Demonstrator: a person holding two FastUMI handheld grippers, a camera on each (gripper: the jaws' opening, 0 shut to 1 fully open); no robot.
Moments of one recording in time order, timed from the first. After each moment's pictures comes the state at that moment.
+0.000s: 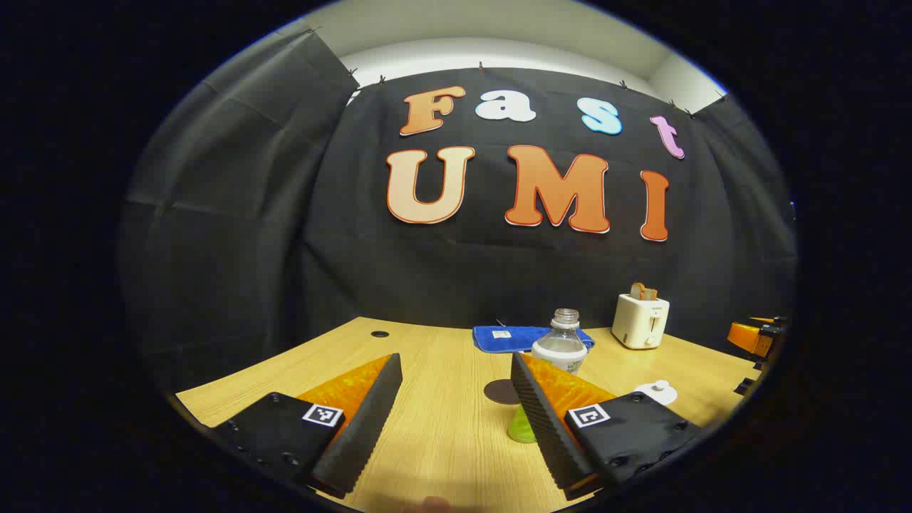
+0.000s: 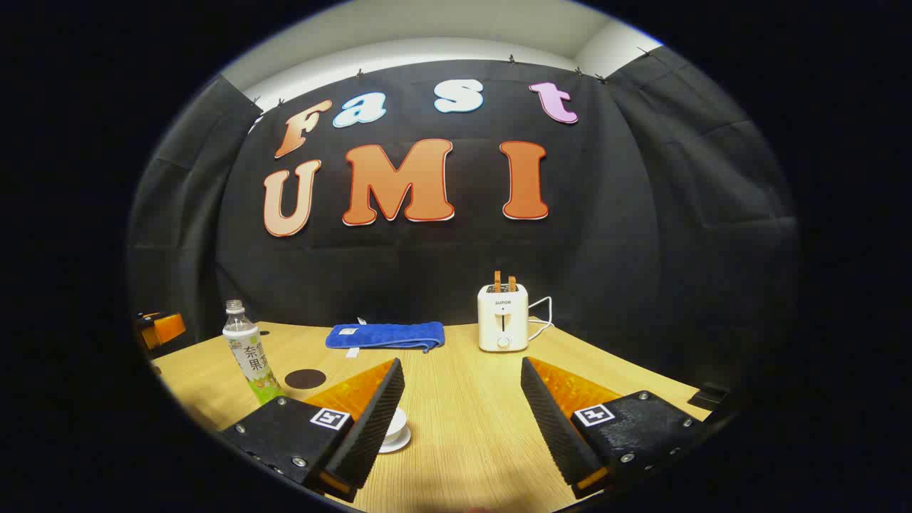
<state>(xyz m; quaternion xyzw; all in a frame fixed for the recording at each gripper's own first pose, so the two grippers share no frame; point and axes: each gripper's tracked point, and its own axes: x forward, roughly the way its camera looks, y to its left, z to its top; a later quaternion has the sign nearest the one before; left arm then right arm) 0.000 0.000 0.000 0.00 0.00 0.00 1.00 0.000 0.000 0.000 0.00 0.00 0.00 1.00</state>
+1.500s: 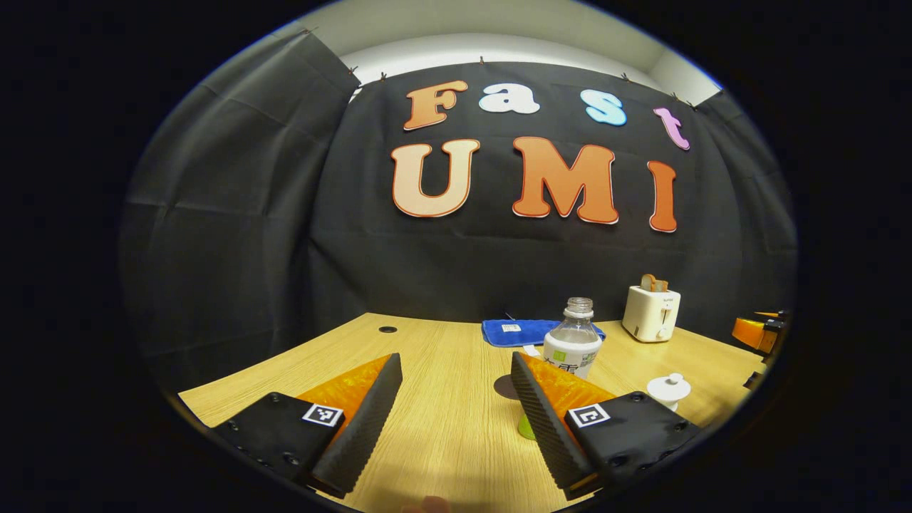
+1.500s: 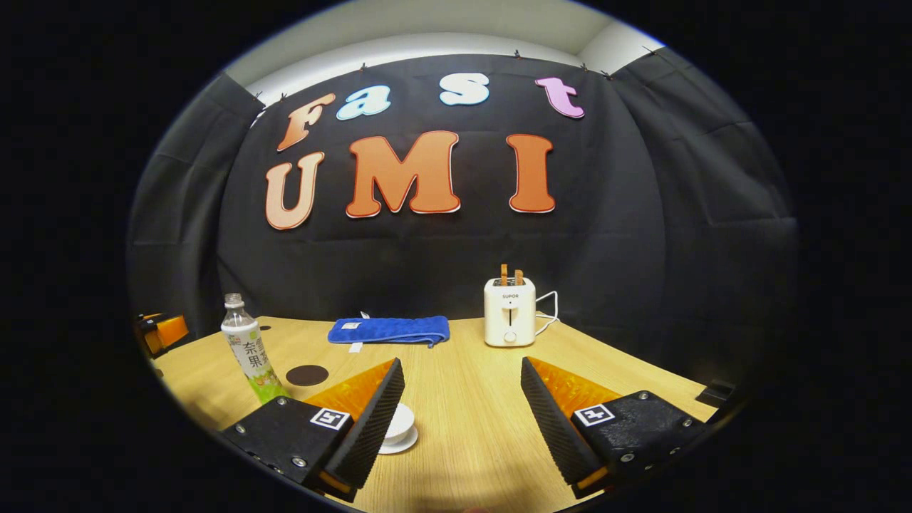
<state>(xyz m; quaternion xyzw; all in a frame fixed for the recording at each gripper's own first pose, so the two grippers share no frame) 0.003 0.011 -0.011 0.01 0.01 0.02 1.00 0.011 0.018 -0.005 -0.01 0.01 0.01 1.00</state>
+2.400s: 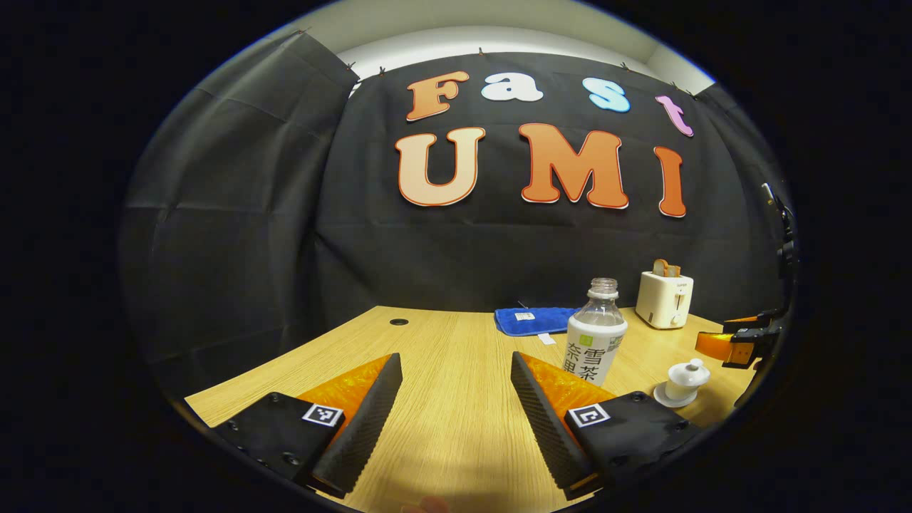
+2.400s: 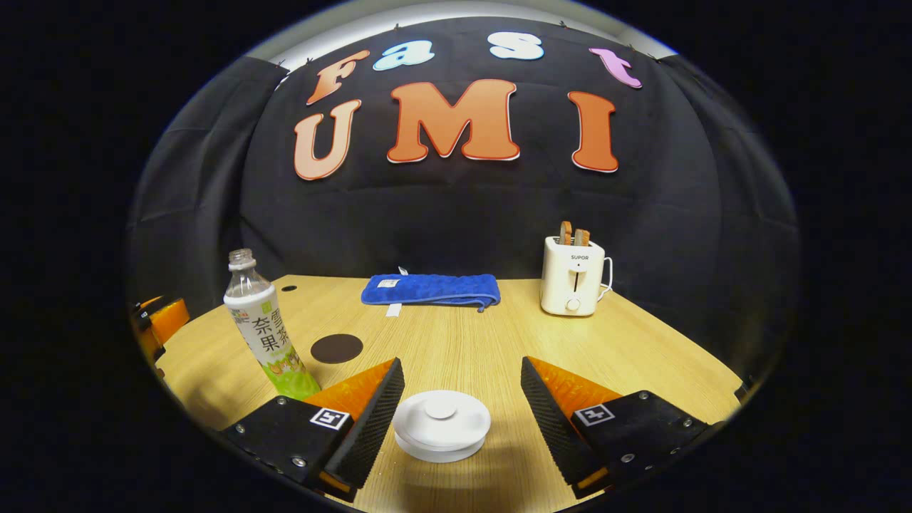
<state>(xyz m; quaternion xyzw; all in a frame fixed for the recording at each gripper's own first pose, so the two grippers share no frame) 0.013 0.034 -0.027 0.03 0.03 0.04 1.00 0.054 0.102 -0.064 -0.05 0.12 0.08 0.99</state>
